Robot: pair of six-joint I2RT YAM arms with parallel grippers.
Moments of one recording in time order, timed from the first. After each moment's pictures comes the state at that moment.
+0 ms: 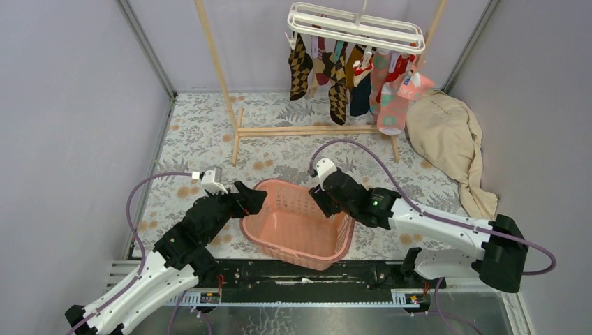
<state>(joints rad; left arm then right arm) -0.77 0.39 0.40 -0.33 -0.30 -0.72 1.03 1.23 0.86 -0.43 0.31 0.12</state>
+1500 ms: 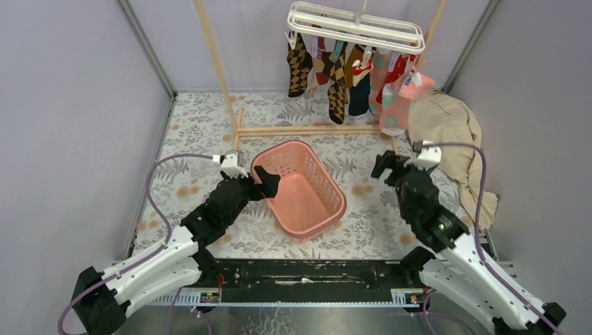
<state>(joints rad) -0.77 0.75 0.44 0.02 -0.37 -0.61 0.70 0.58 0.61 -0.24 0.73 0.35</state>
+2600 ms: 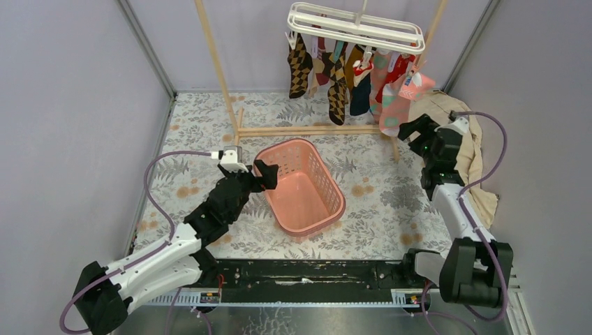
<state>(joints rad) -0.77 0.83 0.45 0.19 -0.48 -0.48 -0.05 1.13 0.69 0.15 0.03 0.55</state>
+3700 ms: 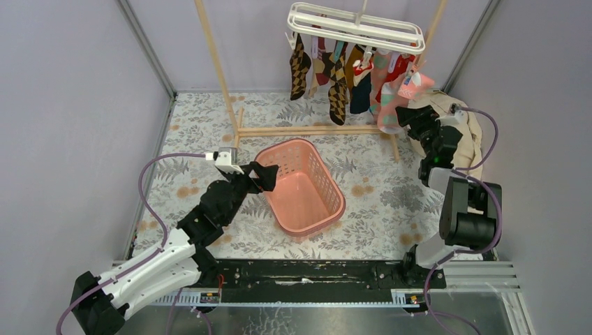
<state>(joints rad) -0.77 0.73 0.45 0.18 -0.40 -0.49 -0.20 1.61 0.71 0.91 -0.36 0.83</state>
